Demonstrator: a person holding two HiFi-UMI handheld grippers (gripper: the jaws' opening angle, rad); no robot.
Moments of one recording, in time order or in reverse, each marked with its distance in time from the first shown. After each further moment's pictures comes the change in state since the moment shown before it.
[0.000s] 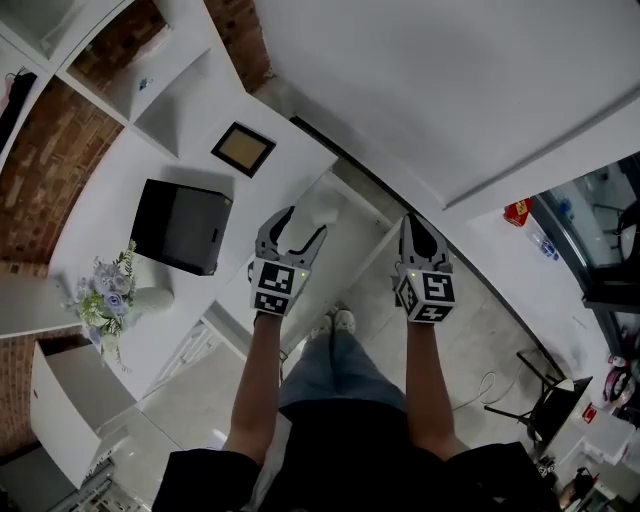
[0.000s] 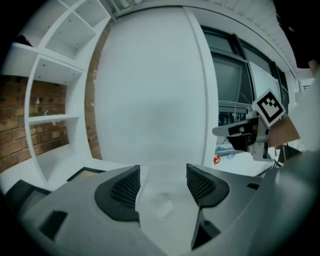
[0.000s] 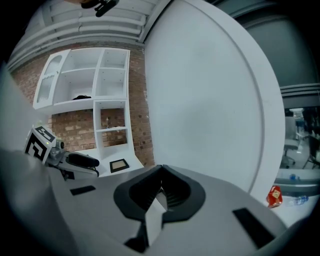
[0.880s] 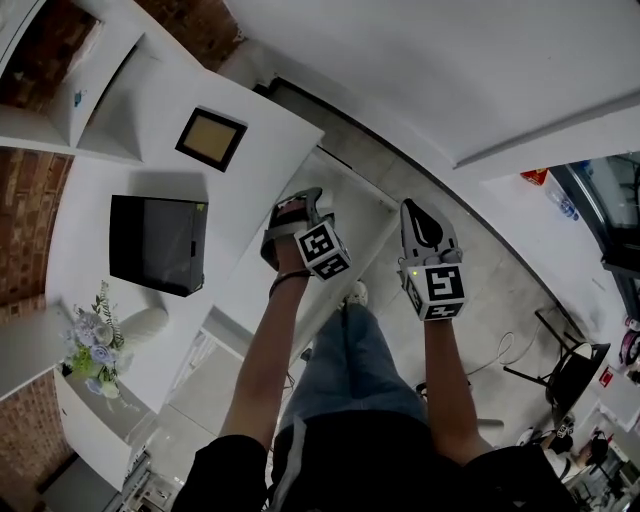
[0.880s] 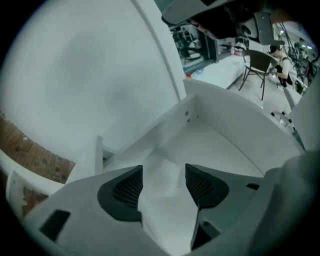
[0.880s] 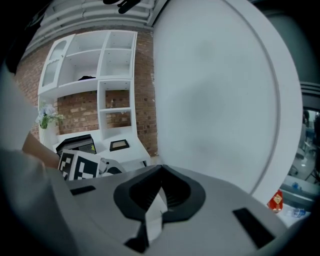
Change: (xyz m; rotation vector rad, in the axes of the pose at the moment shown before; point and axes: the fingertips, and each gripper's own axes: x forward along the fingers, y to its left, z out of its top) left arm 0.134 -0.031 -0.149 0.718 0.650 -0.181; right arm 0.039 -0.010 -0.058 -0.091 0.146 0.065
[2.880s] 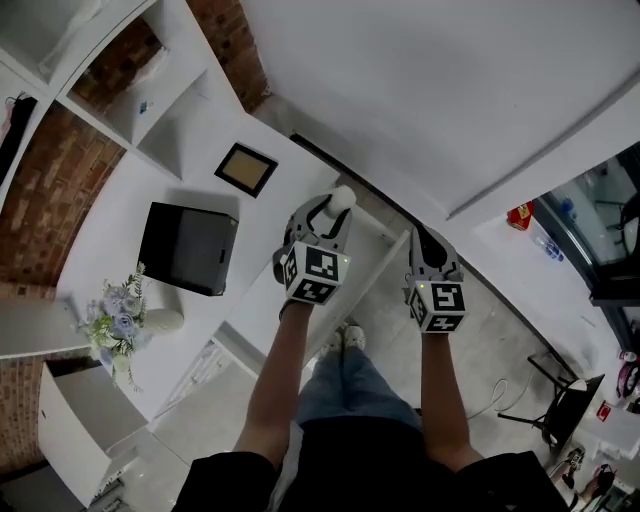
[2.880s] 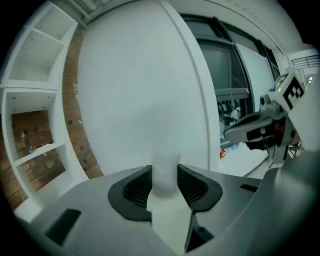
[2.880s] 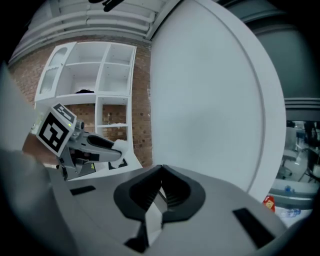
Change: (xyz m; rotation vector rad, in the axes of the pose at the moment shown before) left arm -0.192 0.104 0.067 -0.543 -0.588 0.251; right arm -0.049 0.000 0.061 0.013 -0.129 -0.081
